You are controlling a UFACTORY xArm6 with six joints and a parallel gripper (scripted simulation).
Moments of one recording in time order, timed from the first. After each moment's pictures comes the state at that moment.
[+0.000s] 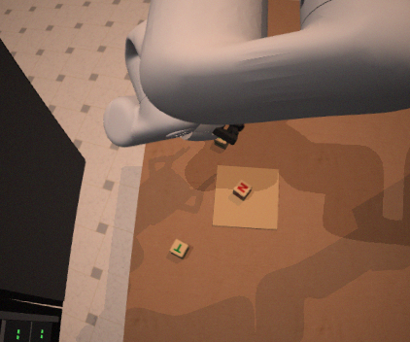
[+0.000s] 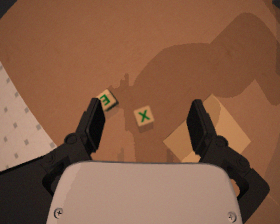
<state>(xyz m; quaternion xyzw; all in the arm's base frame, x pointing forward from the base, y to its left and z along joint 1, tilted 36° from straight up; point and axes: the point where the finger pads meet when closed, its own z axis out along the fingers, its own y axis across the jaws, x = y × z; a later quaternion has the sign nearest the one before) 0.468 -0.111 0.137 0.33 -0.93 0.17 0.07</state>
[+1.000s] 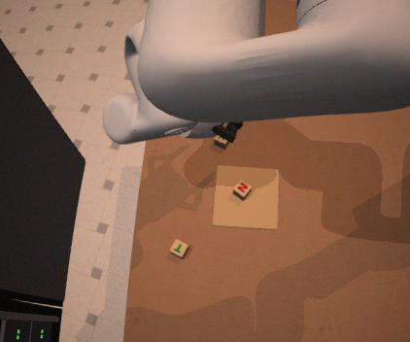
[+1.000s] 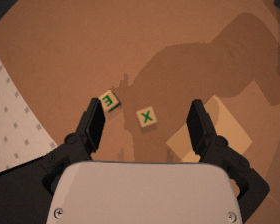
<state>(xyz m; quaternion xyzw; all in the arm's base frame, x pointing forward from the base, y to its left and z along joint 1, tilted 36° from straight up) 0.471 -0.115 0.137 0.33 -0.93 0.17 0.07</state>
